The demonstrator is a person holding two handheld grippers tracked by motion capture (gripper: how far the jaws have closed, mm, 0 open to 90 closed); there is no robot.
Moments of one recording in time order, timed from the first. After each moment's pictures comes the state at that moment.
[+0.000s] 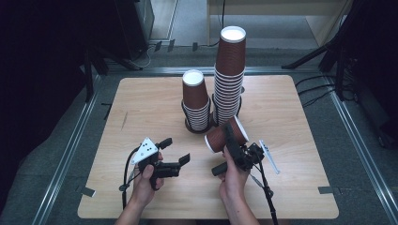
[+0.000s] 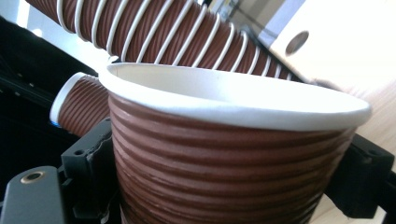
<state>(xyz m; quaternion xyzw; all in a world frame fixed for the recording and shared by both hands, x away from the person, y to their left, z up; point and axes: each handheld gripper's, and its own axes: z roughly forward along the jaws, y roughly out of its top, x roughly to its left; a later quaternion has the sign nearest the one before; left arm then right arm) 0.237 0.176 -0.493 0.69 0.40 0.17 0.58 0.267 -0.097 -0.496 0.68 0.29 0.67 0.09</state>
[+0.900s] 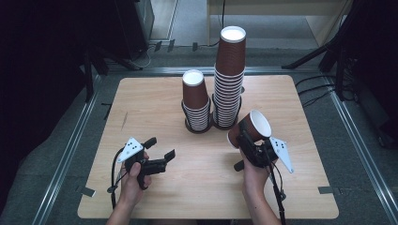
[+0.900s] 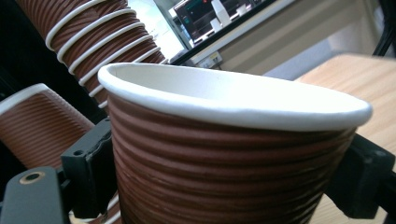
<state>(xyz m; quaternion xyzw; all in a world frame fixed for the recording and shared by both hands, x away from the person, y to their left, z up) 0.239 0.215 -0.502 0.67 0.45 0.19 0.56 0.272 -0.134 -0.486 0.61 0.36 0.63 0.30</state>
